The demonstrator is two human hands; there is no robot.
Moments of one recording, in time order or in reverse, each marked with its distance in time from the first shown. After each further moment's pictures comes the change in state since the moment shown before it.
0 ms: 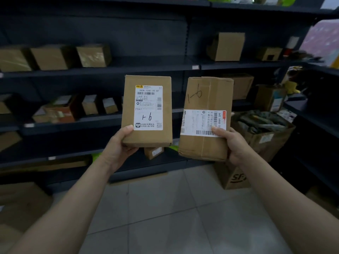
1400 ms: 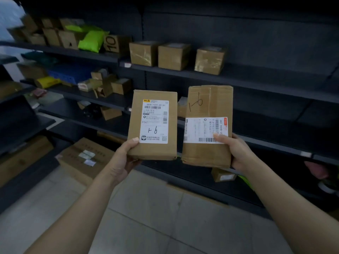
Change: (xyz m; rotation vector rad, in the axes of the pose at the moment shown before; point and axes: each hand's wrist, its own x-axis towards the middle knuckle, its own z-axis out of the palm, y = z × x) left_hand 0.014 0.037 -0.247 -0.208 0.681 0.093; right_hand 0.156 0.051 0.332 -0.246 -0.552 0.179
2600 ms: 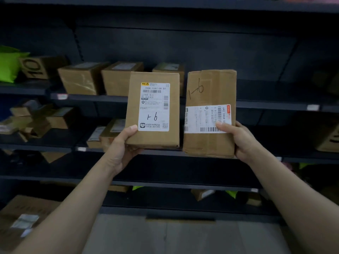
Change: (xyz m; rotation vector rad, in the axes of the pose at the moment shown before) left_hand 0.209 0.071 0.130 0.040 -0.379 0.032; right_hand 0.127 -0.107 -0.048 0.084 0.258 -0.202
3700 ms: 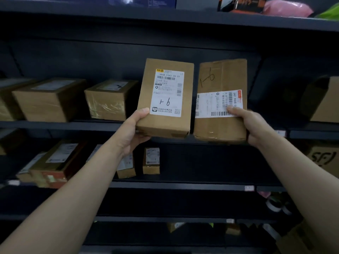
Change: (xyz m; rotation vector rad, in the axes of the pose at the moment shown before) left_hand 0.157 -0.015 0.239 0.130 -0.144 0.001; right_hand 0.153 -0.117 -0.196 -0.041 0.166 -0.112
